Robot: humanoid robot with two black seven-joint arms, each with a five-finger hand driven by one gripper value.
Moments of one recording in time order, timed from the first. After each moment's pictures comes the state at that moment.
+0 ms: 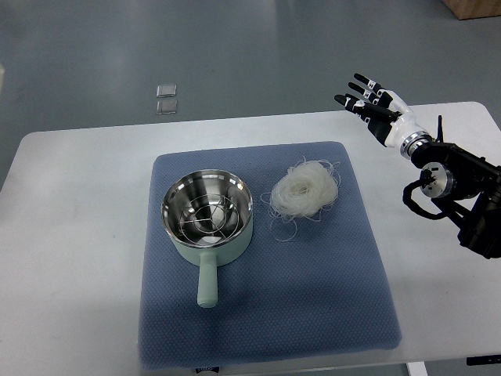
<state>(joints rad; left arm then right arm) -0.05 0.00 -0.06 -0.17 0.01 0.02 0.06 0.79 -0.28 0.63 0.71 -0.15 0.05 0.25</state>
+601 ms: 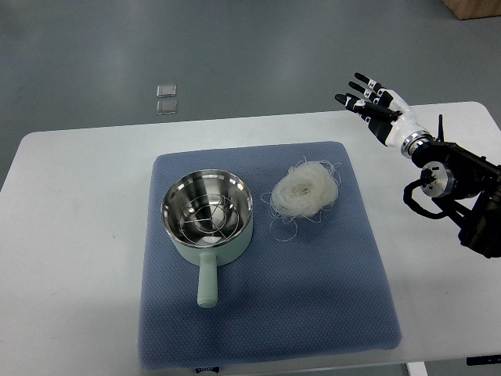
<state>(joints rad) -0.05 0.00 -0.06 -0.17 0.01 0.02 0.06 0.79 -0.29 0.63 0.71 -0.15 0.05 0.25</state>
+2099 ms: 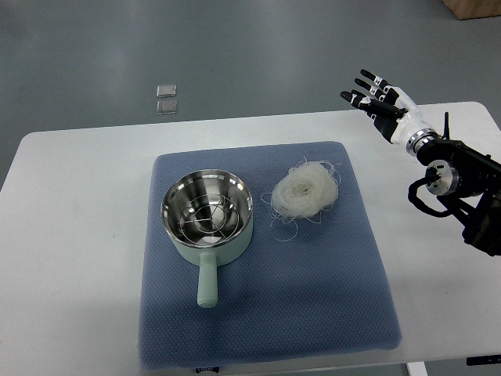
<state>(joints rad) -0.05 0.00 -0.06 -0.17 0.01 0.02 0.06 0.80 -0.29 0.63 0.68 -0.16 0.07 0.26</state>
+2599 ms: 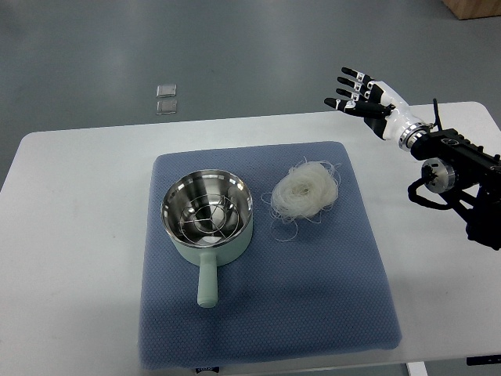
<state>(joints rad) -0.05 0.00 -0.06 -0.17 0.01 0.02 0.06 0.87 -0.32 0.53 0.70 -0.44 0.14 0.26</state>
